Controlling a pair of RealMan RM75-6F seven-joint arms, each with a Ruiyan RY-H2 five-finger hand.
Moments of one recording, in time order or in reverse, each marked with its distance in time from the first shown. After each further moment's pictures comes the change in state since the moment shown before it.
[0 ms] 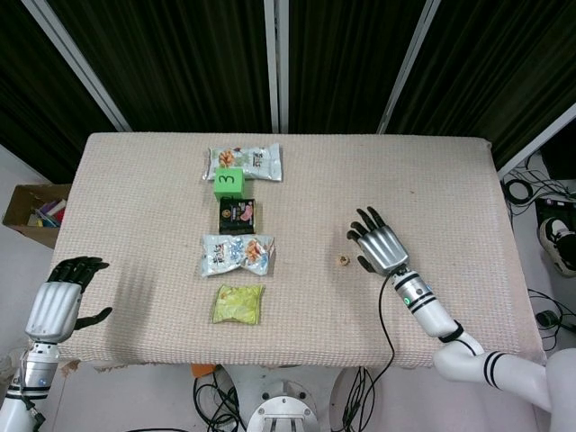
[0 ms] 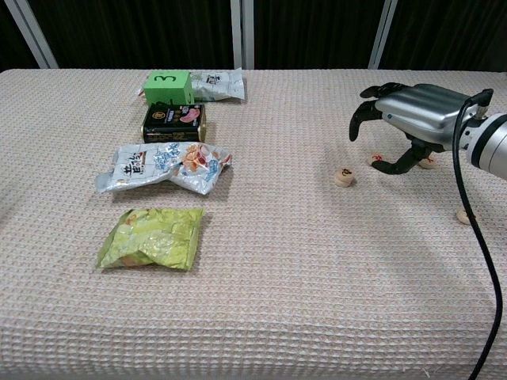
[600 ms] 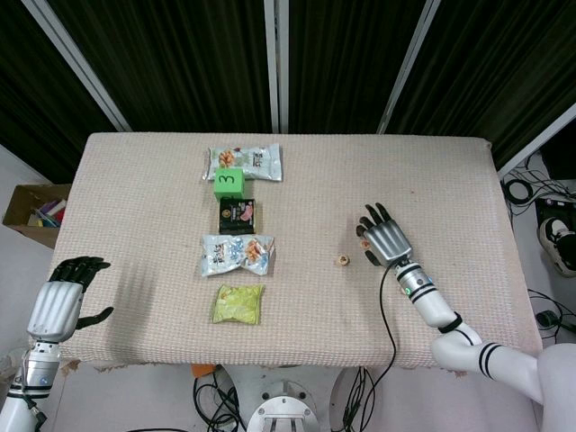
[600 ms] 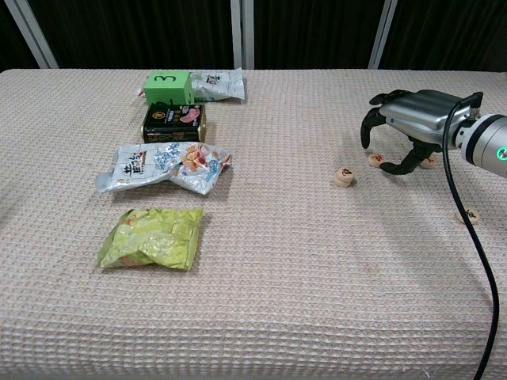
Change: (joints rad) left arm -0.003 -0.003 -0.002 0.000 -0.004 -0.006 0.005; right arm 0.032 -0.038 0.013 0.102 0.076 -0.081 -0.023
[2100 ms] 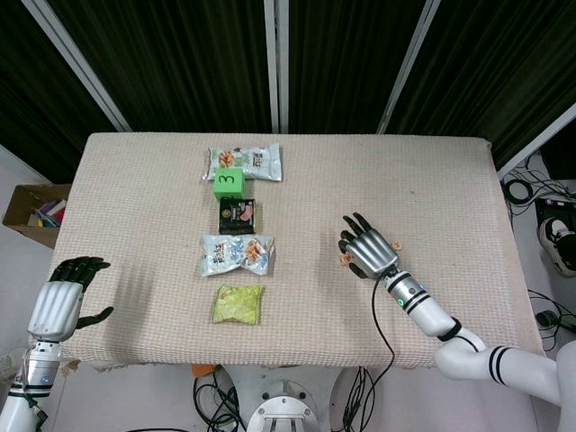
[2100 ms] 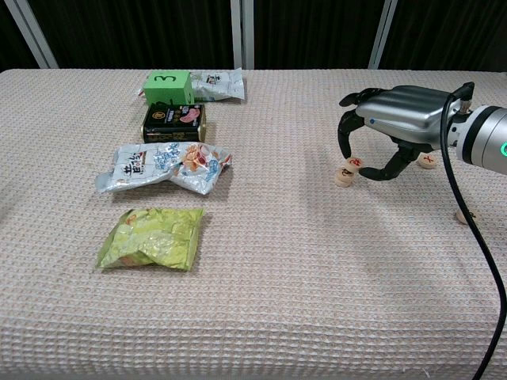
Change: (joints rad) left arm -0.001 -0.010 -0.001 0.015 -0.008 -0.006 -0.011; right arm 0.033 0.111 -0.031 -0.235 -0.048 -0.012 -0.051
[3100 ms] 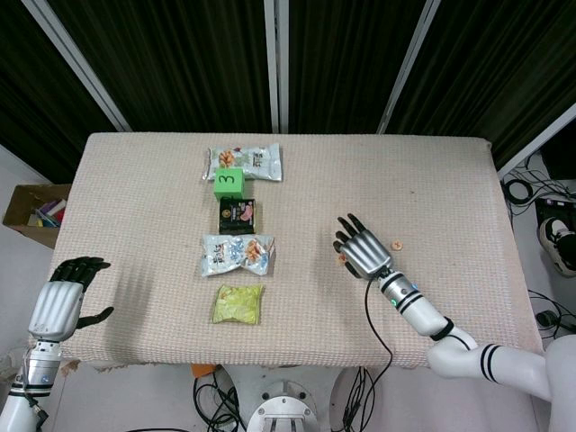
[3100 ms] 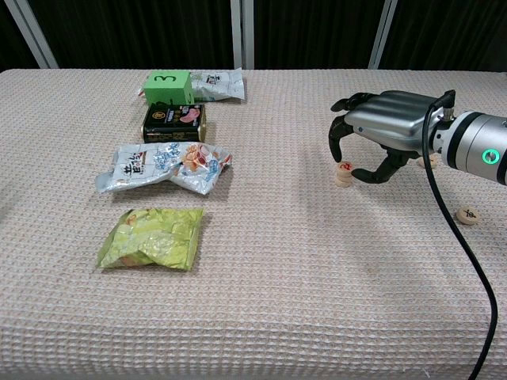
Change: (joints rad) left arm -0.001 -0.004 0.000 0.008 -0.001 -0.002 -0.007; right arm 0.023 -0.031 -0.010 0.013 0.033 0.001 -0.072
